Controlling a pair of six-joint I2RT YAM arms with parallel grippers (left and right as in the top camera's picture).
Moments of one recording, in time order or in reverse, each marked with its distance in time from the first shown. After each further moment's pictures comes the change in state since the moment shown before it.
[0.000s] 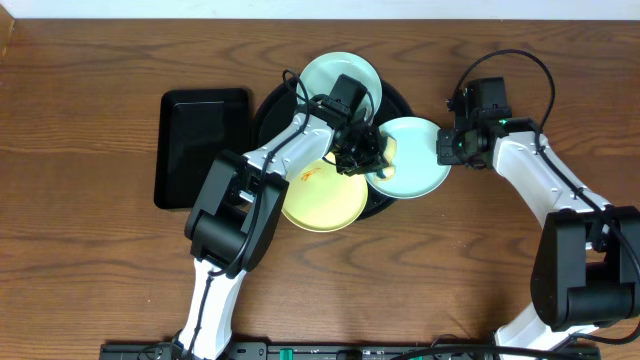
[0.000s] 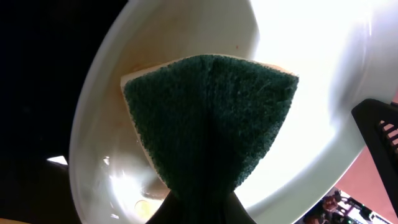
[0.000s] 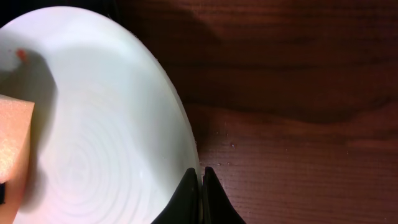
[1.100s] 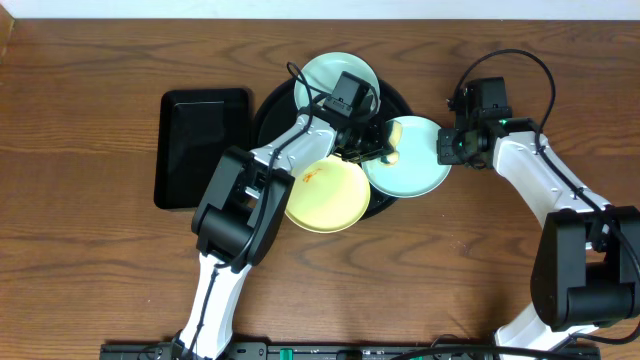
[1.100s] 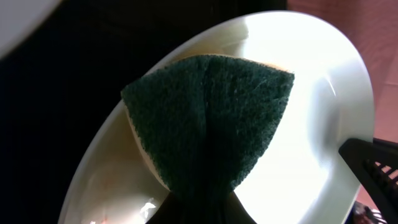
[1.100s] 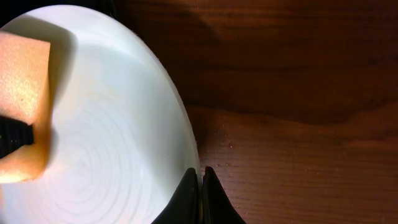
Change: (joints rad) left arm -0.003 0.050 0.010 0.199 -0.077 0.077; right arm 0.000 0.000 0.000 0.003 0.004 0.003
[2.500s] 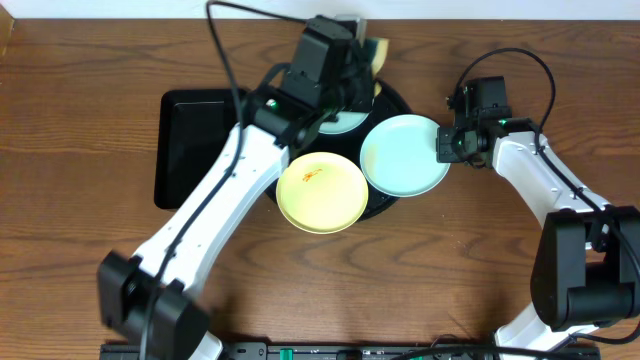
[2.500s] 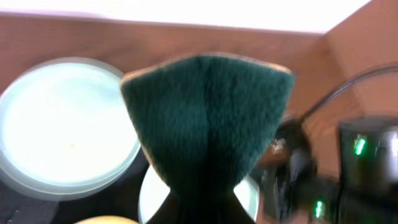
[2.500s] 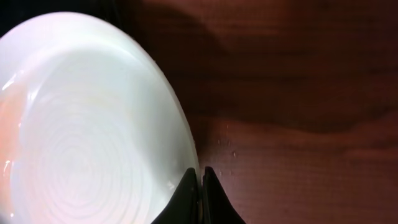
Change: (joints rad) left arm -0.006 -0.569 0.022 -0.218 -0.435 0.242; right arm 0.001 -0.003 0.000 0.028 -0.005 0.004
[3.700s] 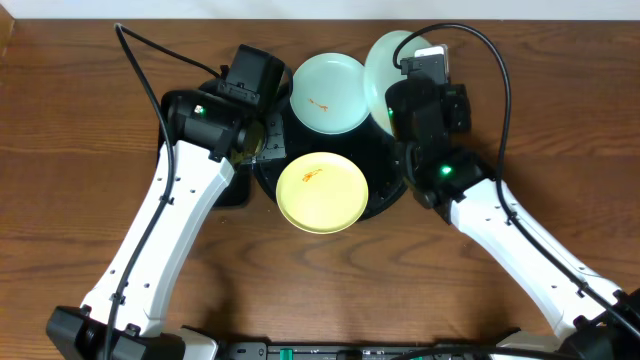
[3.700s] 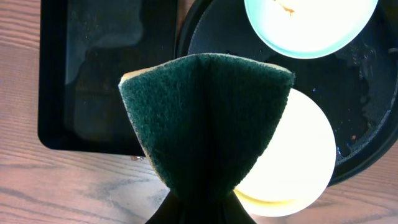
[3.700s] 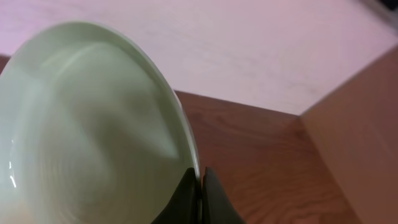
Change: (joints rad) left arm 0.152 -0.137 0.000 -0.661 -0.294 -0.008; right arm 0.456 -0.289 -0.018 0.374 0.949 -0.136
